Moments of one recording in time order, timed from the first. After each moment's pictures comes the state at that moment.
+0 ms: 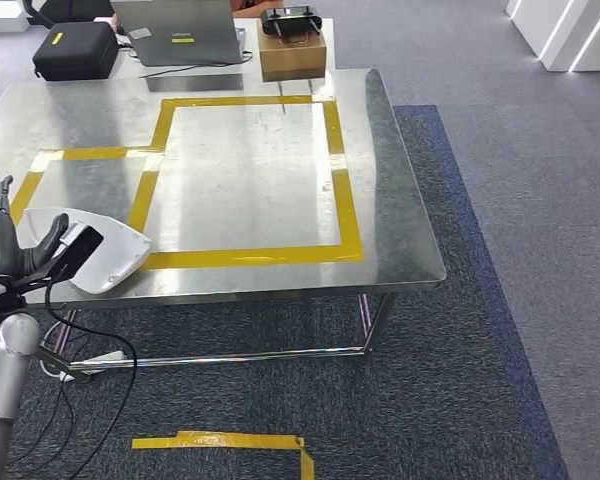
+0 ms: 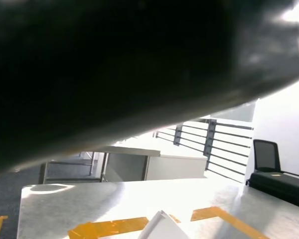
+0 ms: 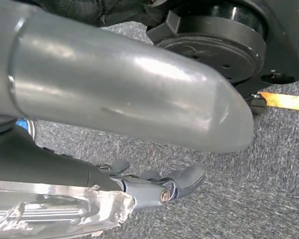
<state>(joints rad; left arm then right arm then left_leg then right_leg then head) -0.40 0.22 -0.16 -1.20 -1.03 0.32 0.08 0.53 0.36 -0.54 -1.25 0.64 0.37 0.11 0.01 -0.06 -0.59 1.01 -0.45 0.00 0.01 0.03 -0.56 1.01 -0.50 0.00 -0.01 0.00</state>
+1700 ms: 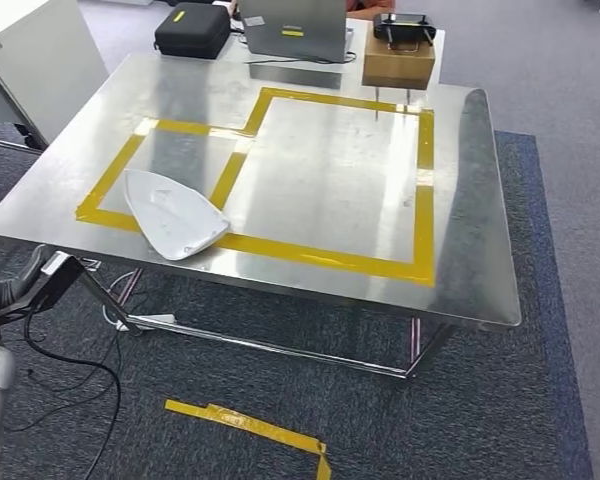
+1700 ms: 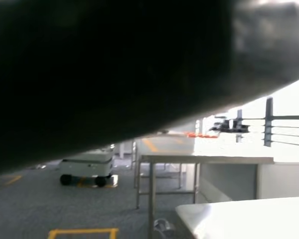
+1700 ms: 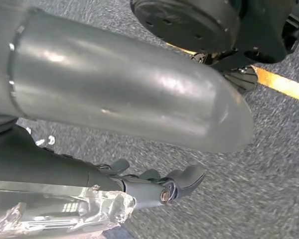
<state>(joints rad) -0.23 0.24 -0.05 -1.33 -1.12 0.23 0.14 0.43 0.36 -0.65 -1.17 0.83 0.34 0.01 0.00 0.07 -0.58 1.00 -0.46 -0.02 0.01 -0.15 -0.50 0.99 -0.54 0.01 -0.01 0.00</state>
